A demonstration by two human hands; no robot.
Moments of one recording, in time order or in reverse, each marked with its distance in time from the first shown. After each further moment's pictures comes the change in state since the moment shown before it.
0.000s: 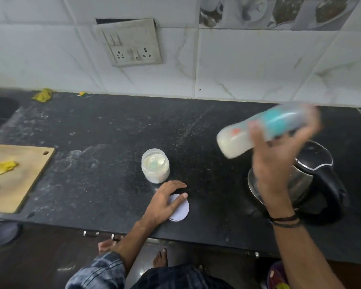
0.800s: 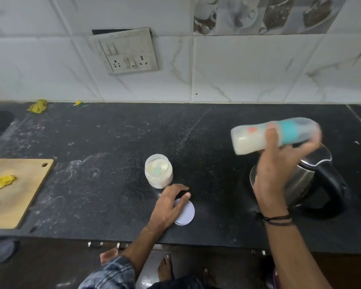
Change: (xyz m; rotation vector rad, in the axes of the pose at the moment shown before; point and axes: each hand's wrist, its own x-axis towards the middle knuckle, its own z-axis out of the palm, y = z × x) left_hand 0.006 -0.015 0.006 0.039 0.023 -0.035; right_hand -0.008 0.005 0.010 0.016 0.342 0.176
